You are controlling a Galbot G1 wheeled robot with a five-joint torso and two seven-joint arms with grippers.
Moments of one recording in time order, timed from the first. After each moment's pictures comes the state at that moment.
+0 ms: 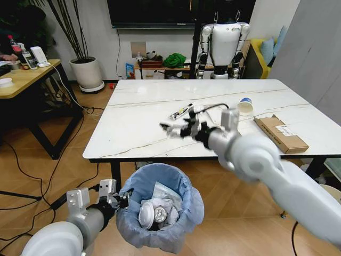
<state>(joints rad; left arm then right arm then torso) 1.54 -0.95 -0.48 -2.50 -1.28 0.74 -0.69 -0.44 0.94 -0.13 1.98 1.36 -0.63 0.63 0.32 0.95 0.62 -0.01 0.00</state>
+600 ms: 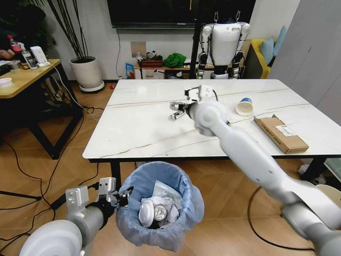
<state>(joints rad) 1.53 -0.95 -0.48 -2.50 -1.29 0.74 -0.69 -0.17 1.27 -0.22 1.50 1.38 -0.63 0.90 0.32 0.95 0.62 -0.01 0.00</state>
